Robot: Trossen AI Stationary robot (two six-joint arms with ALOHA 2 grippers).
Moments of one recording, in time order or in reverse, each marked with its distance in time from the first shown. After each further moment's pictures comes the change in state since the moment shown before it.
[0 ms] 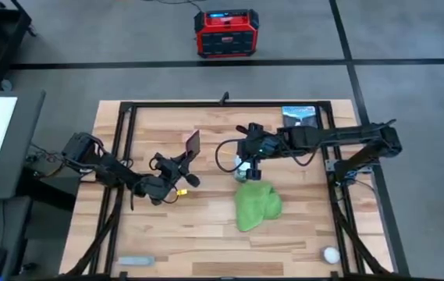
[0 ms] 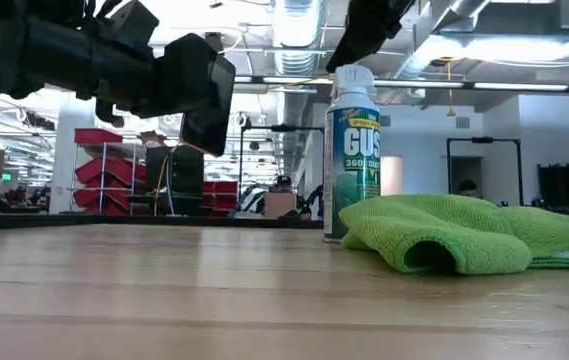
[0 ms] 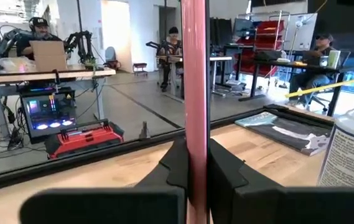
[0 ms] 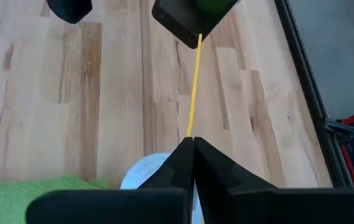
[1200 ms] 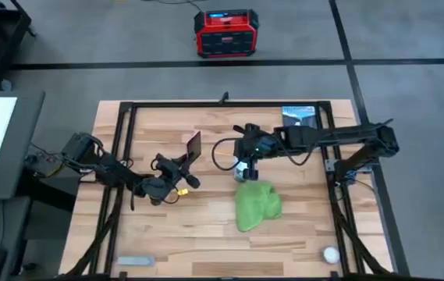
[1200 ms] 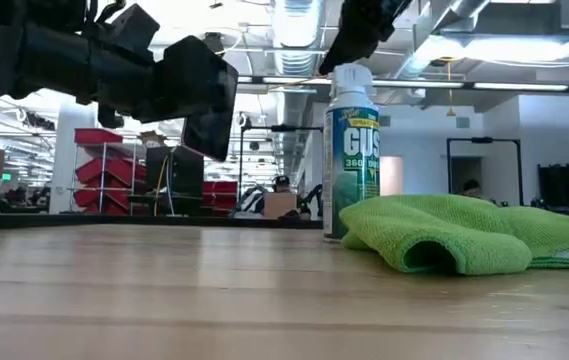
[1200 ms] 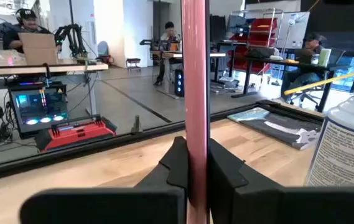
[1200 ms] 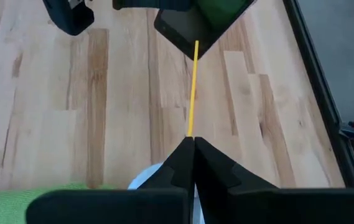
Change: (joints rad) left arm 0.000 0.000 0.000 -0.069 0.026 -0.088; right arm -0.002 0.055 0.000 0.008 -0.044 0.015
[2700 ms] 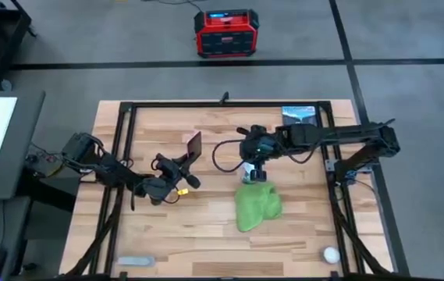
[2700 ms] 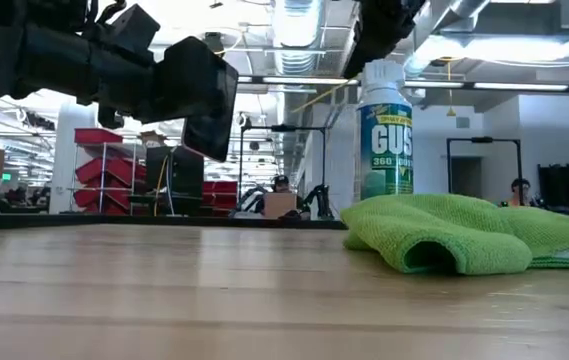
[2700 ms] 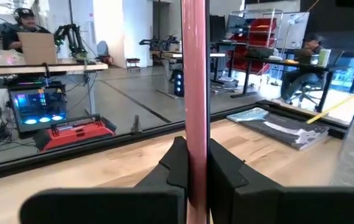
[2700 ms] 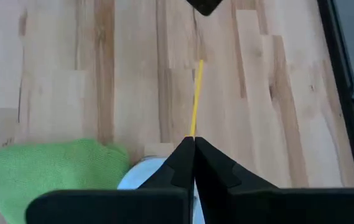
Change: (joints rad) left arm 0.005 0.000 0.000 0.002 0.036 -0.014; right arm 0.002 -0.020 0.049 -0.193 -0.028 0.022
